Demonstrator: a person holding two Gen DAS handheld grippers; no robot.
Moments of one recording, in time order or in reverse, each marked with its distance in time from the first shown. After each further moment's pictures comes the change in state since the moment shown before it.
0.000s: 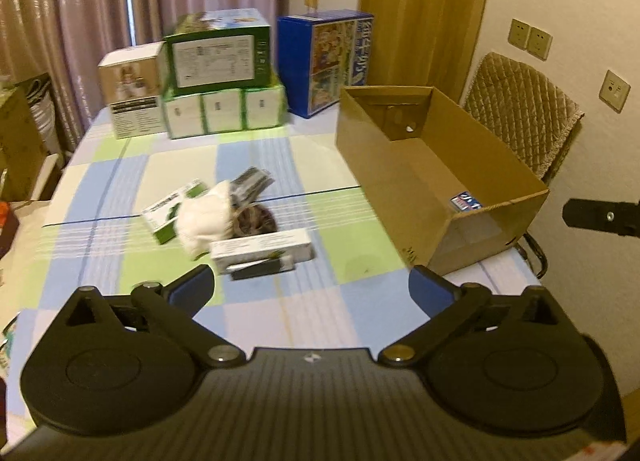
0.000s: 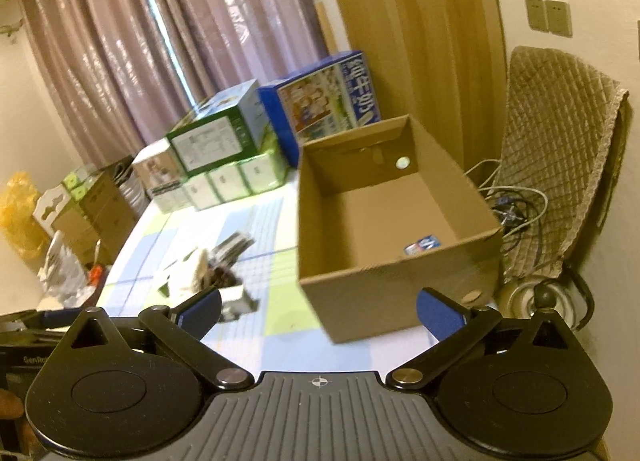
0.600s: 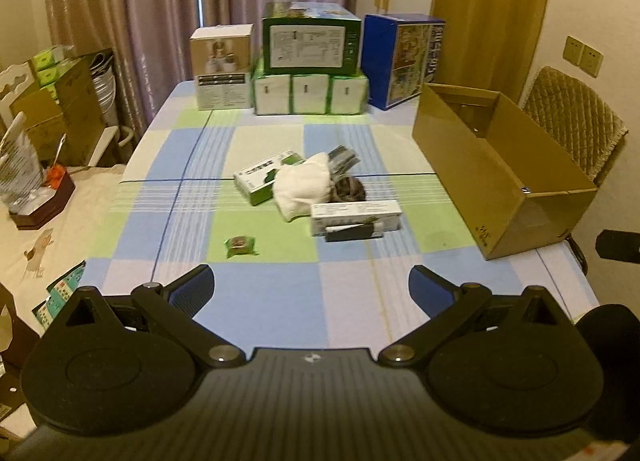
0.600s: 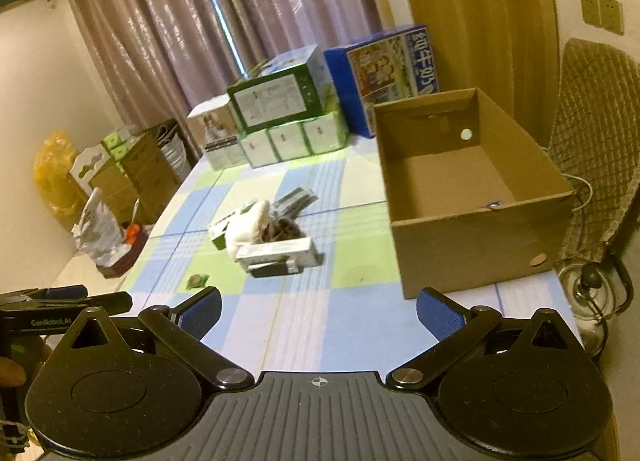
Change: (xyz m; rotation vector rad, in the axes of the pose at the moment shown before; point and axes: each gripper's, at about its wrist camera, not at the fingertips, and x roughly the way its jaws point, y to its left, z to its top) left arm -0.043 0.071 -0.042 -0.098 0.004 0.132; right arm 0.011 0.060 -0.037 -0.072 0.072 0.099
